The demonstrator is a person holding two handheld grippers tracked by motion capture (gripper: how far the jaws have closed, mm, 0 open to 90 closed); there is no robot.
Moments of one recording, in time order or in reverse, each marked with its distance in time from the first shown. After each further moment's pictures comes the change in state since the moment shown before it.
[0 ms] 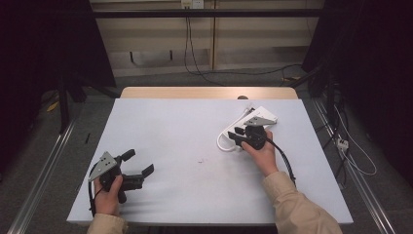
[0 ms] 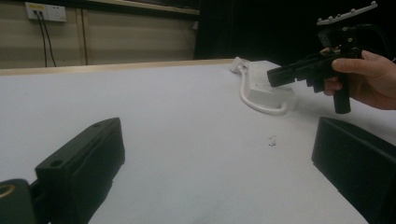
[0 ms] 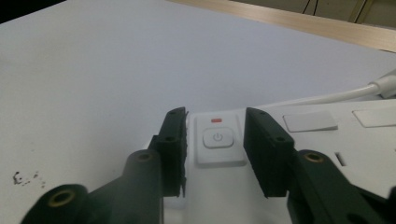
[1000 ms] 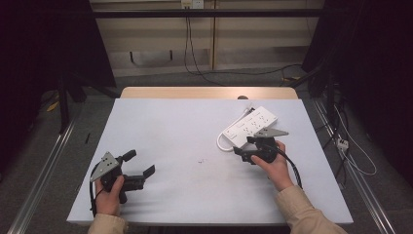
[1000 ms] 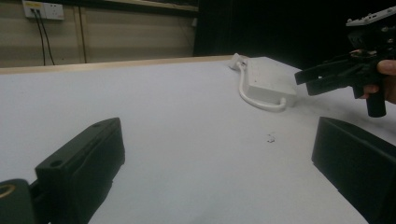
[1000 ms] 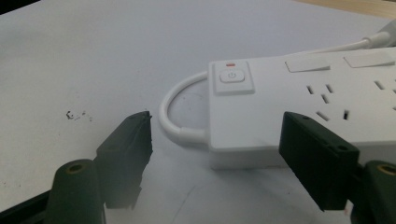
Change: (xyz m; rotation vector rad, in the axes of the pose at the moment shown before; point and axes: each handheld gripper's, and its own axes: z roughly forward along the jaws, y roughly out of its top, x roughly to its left) left arm -0.002 -0.001 0.002 0.014 -0.001 0.010; right arm 0.005 -0.023 -0.044 0.042 0.035 -0.001
